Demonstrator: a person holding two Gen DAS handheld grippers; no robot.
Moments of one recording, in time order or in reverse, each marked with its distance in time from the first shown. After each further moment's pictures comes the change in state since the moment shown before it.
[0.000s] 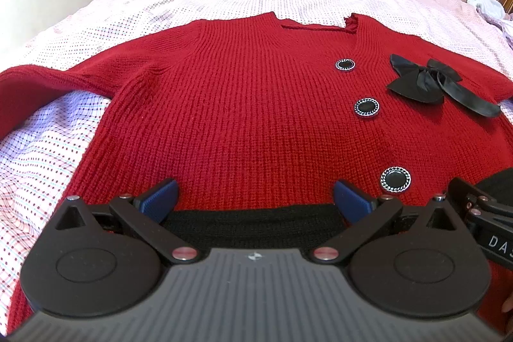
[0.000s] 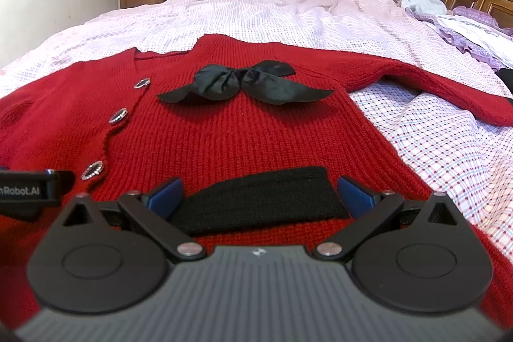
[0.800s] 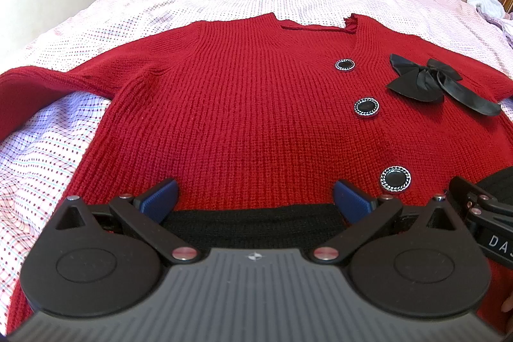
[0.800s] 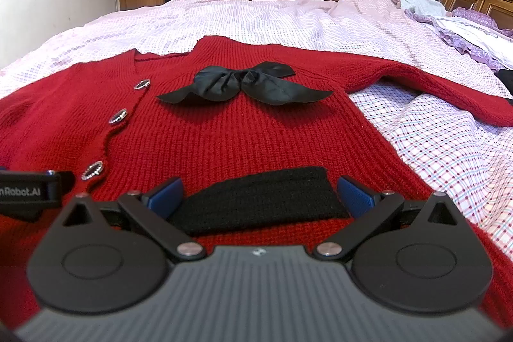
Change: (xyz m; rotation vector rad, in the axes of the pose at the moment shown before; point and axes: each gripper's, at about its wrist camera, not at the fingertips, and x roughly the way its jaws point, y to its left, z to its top) left arm 0.000 -0.001 0.000 0.004 -0.005 0.002; right arm 0.000 -0.001 0.000 0.001 -0.007 0.001
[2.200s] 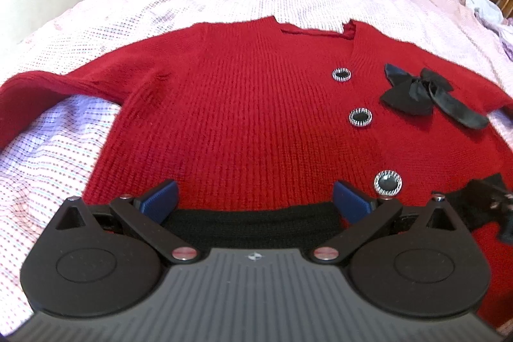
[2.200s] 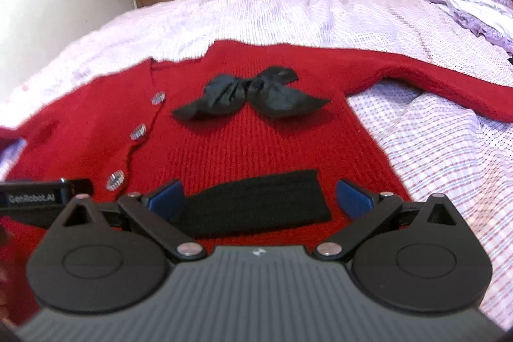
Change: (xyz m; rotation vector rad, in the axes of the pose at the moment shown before) left arm -0.019 0.007 0.015 -0.027 0.030 -0.024; right arm -0.021 -0.031 0.026 0.069 0.062 0.127
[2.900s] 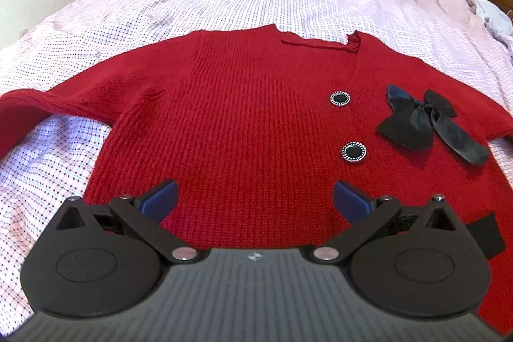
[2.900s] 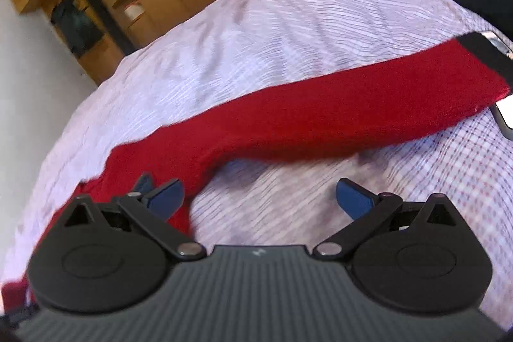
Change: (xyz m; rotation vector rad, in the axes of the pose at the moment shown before) left arm 0.008 -0.013 0.030 -0.036 0.042 0.019; right arm 0.033 -0.191 0.060 0.450 -0.026 -0.009
